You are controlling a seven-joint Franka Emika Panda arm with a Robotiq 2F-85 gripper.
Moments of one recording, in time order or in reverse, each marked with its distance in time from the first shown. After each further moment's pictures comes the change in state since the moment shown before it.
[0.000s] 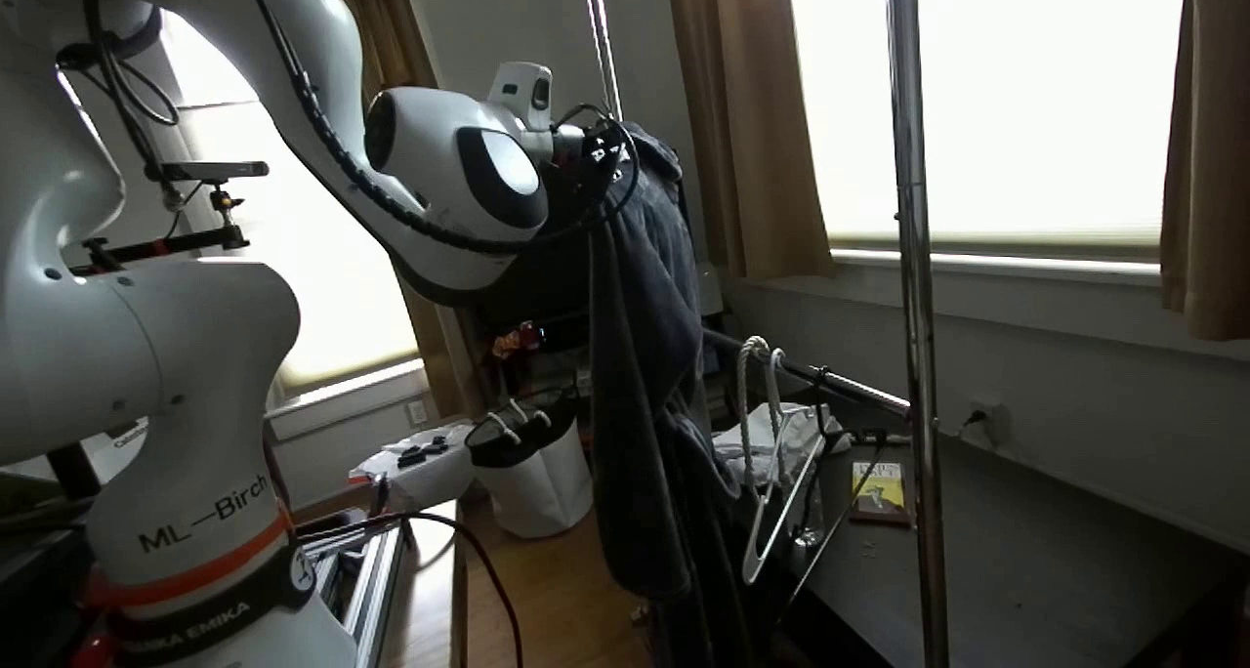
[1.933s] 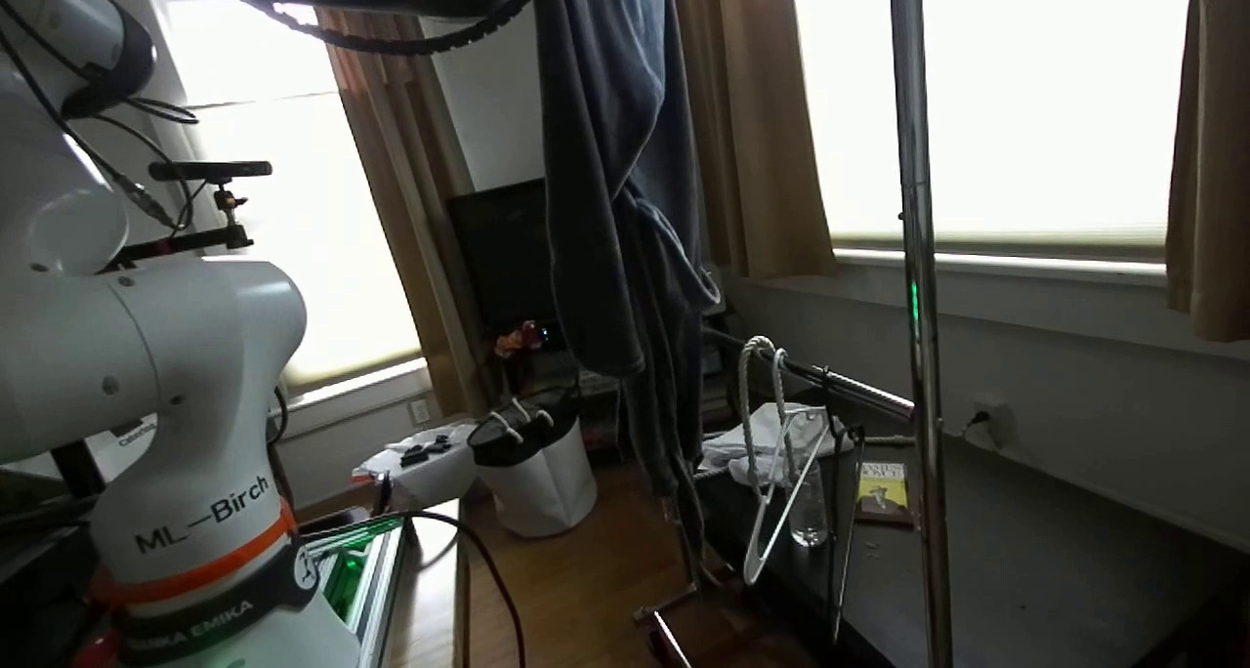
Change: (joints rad) arm -0.089 0.324 -0.364 0.501 -0.315 0.008 1.078
